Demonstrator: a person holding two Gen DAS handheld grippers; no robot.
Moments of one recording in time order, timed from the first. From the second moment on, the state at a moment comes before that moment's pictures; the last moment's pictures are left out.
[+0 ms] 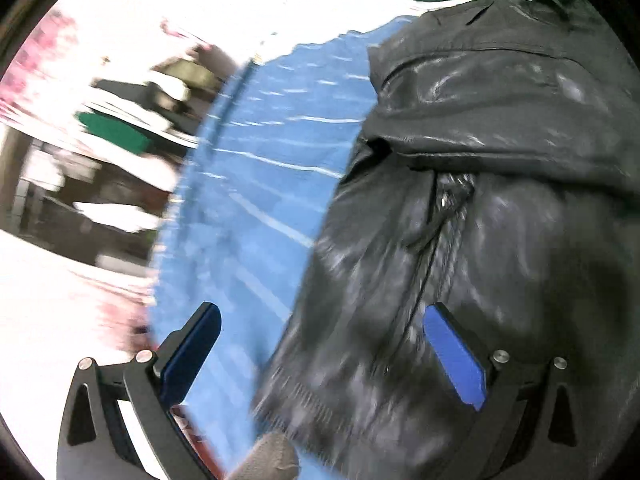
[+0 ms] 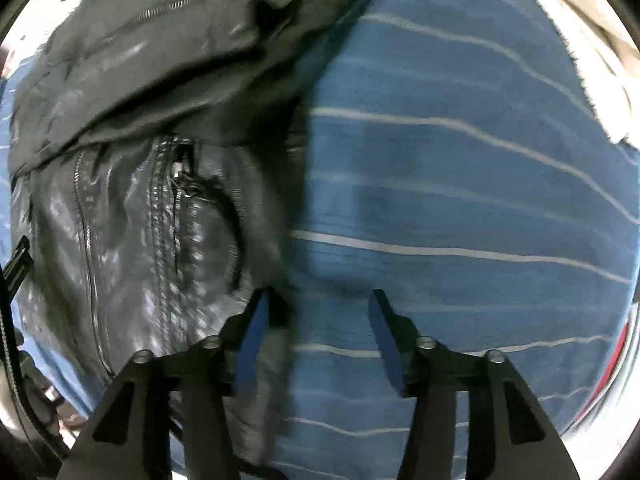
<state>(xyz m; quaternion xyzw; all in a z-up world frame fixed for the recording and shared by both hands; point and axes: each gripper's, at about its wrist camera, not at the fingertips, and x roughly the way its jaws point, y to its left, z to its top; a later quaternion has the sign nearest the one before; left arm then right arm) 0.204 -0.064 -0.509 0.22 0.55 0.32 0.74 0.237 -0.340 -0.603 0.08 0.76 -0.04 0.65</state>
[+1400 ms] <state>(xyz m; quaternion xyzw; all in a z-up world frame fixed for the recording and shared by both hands) 0.149 -0.291 -0.508 0.18 0.56 0.24 0.77 0.347 -0.549 -0.681 0.42 0.65 0.25 0.59</state>
